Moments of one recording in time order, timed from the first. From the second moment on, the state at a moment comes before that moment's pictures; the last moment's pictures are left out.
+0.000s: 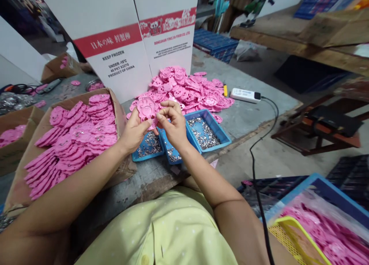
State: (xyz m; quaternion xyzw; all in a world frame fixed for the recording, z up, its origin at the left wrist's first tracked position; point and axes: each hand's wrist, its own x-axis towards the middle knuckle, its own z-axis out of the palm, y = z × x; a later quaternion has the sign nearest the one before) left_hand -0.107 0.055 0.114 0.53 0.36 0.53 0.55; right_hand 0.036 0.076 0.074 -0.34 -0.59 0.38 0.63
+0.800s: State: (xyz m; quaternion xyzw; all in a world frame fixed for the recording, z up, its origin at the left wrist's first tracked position) left_hand -0.109 0.051 0.113 0.61 0.40 0.50 0.47; right_hand 0.032 0.073 0.076 -0.33 -0.62 0.29 0.65
